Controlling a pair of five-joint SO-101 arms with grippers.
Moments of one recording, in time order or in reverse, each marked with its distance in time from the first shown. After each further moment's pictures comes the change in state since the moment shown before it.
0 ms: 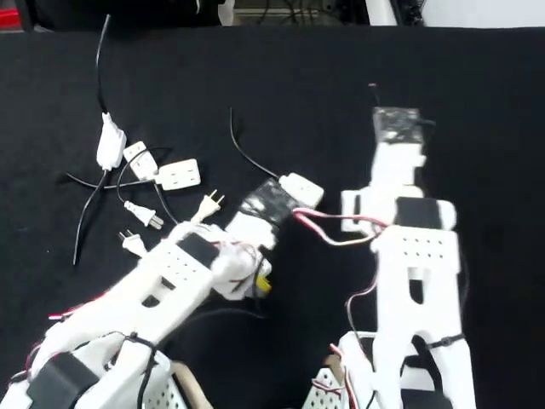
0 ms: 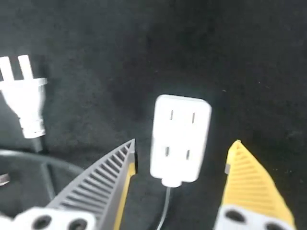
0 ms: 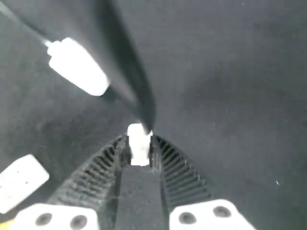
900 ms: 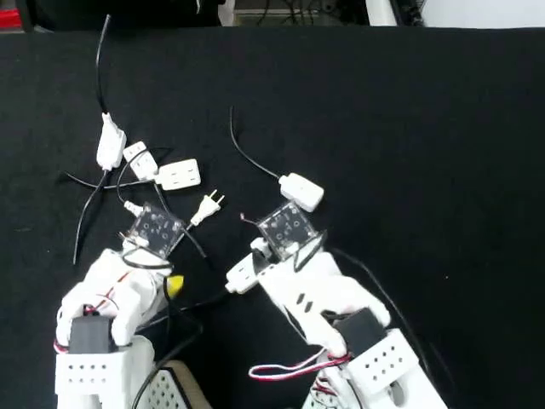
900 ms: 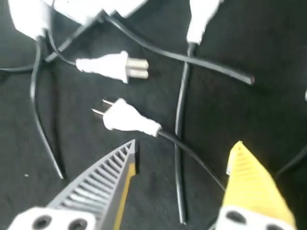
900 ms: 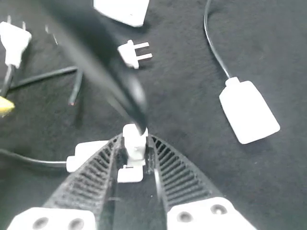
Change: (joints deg) left arm -35.3 -67.7 30.9 22.4 -21.4; right arm -34.5 -50.3 43.9 -18.6 2.4
